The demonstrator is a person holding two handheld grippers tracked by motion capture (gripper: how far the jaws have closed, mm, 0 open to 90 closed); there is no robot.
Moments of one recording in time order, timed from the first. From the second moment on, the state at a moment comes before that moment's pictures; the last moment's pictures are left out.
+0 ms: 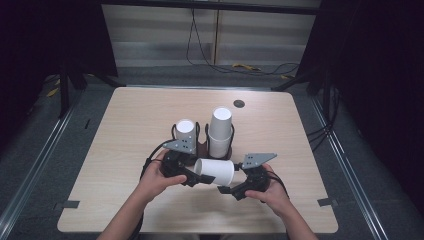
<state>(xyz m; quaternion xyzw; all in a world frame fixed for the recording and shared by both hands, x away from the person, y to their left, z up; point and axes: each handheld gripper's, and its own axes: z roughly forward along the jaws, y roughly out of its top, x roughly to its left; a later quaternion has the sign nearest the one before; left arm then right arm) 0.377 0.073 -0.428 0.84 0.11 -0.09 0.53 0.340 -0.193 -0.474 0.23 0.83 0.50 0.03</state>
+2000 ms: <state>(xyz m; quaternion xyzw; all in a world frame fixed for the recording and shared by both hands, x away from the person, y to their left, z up) 0.380 0.072 -0.433 0.84 0.12 -0.11 0.53 0.342 -0.194 -0.456 0.20 0.82 0.53 0.03</state>
